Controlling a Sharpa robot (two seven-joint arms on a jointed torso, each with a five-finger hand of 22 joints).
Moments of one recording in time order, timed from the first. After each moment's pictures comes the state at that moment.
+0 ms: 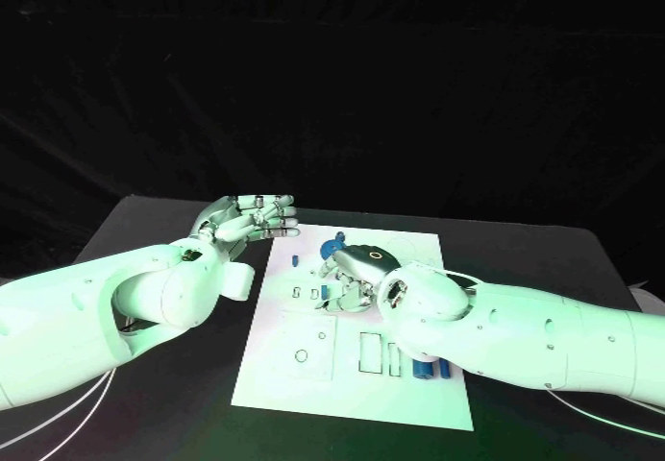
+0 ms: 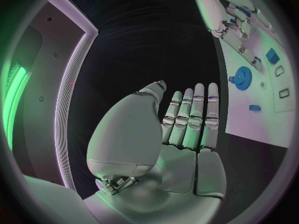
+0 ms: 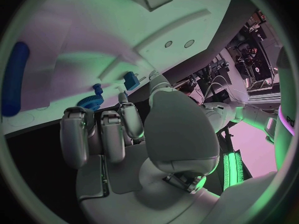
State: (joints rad) left arm 1.23 -0.93 -0.01 1.69 0.02 -0.45 0.31; left_hand 1.43 -0.11 0.27 0.25 0.23 0.93 0.22 0.10 0.07 1.02 0.17 0.07 0.07 1.03 0.14 0.14 0.12 0.17 0.79 0.28 0.41 0.20; right arm 1.18 -0.59 -0.13 1.56 -1.59 -0.41 -0.35; right_hand 1.30 -0.19 0.00 0.29 0.25 0.90 0.17 0.08 0.16 1.37 0.08 1.32 1.31 1.47 0.01 1.55 1.31 0.04 1.47 0.11 1.43 1.31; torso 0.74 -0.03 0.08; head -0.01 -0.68
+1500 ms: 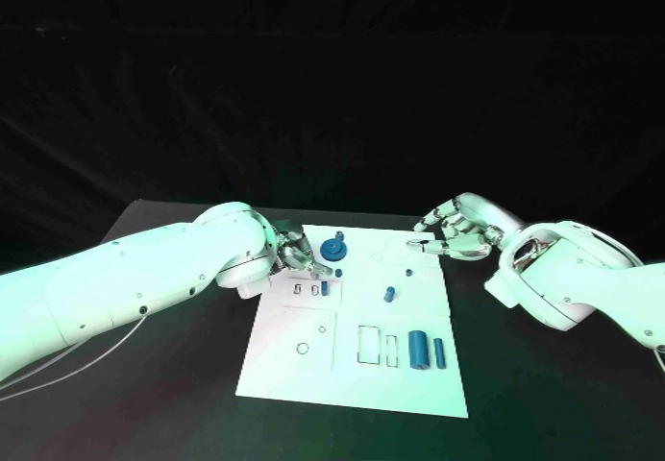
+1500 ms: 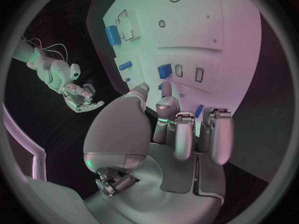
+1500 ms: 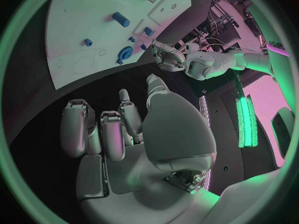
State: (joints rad) left arm 1.27 -0.64 -0.01 1.41 -1.01 0.06 -0.58; left_hand 1.18 -0.11 0.14 0.29 0.23 1.09 0.07 0.30 0.37 1.32 0.00 1.09 1.04 1.47 -0.06 1.57 1.31 0.01 1.46 0.04 1.56 1.31; right arm 1.31 -1.03 -0.12 1.75 -1.11 -0.47 -0.18; right_hand 1.30 -0.13 -0.05 0.29 0.37 0.97 0.14 0.16 0.18 1.36 0.06 1.30 1.30 1.47 -0.01 1.51 1.31 0.05 1.41 0.10 1.32 1.31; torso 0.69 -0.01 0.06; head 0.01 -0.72
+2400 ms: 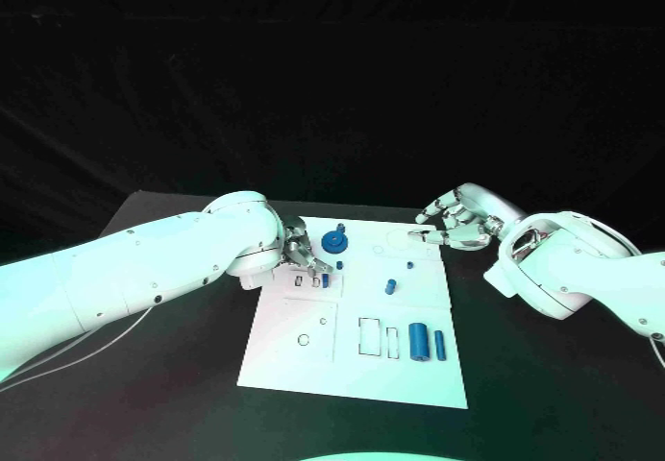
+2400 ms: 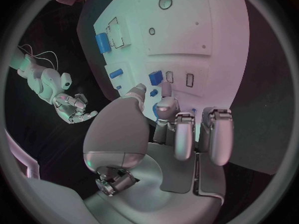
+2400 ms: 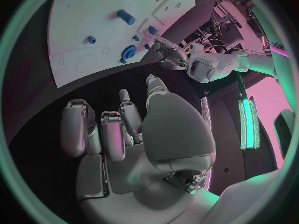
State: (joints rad) left arm 1.28 -0.59 0.00 1.38 -1.05 0.14 -0.69; left_hand 1.14 -0.10 0.10 0.29 0.23 1.07 0.07 0.31 0.41 1.32 0.00 1.10 1.06 1.47 -0.06 1.57 1.31 0.01 1.47 0.04 1.57 1.31; right arm 1.31 -1.02 -0.12 1.73 -1.12 -0.47 -0.20; right_hand 1.31 -0.12 -0.06 0.29 0.40 0.97 0.14 0.17 0.18 1.36 0.06 1.30 1.30 1.47 -0.01 1.51 1.31 0.05 1.41 0.10 1.32 1.31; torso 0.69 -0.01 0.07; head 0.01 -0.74
